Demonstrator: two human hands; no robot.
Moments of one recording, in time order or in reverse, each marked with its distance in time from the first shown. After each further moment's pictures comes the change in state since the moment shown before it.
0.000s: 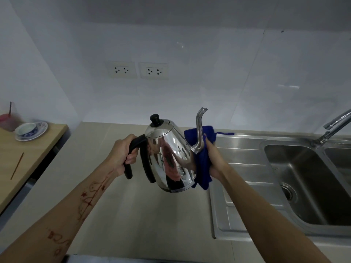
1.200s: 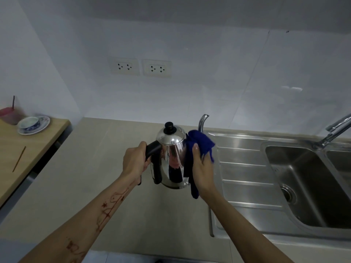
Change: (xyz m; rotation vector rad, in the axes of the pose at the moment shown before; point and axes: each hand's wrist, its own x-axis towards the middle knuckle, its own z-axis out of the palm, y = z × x) left_hand -0.018 -0.029 0.040 0.055 0.270 0.001; right_hand -0.040 0.048 0.034 -0.333 0.194 -0.535
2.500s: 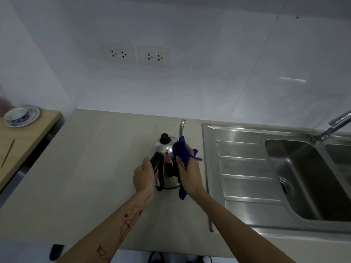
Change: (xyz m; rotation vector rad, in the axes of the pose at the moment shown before) left_hand 0.002 -0.079 0.035 -0.054 0.178 -0.158; right_hand 0.010 0.072 0.020 -0.269 -0.170 -0.026
